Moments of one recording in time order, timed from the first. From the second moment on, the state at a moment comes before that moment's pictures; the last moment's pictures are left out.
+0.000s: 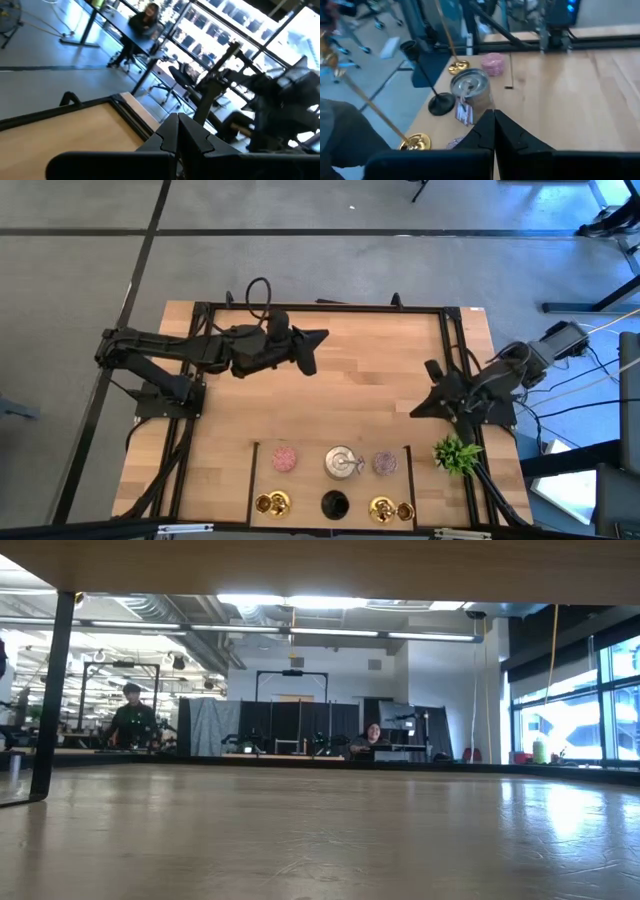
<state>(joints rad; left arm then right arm) -0.09 1.37 1.35 -0.05 -0.59 -0.67 0.58 0.88 1.12 -0.66 0.20 0.32</state>
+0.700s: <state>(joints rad) -0.09 1.37 1.35 -0.05 -0.74 -0.80 0.47 0.24 0.72 -0.59 0.26 0.19</state>
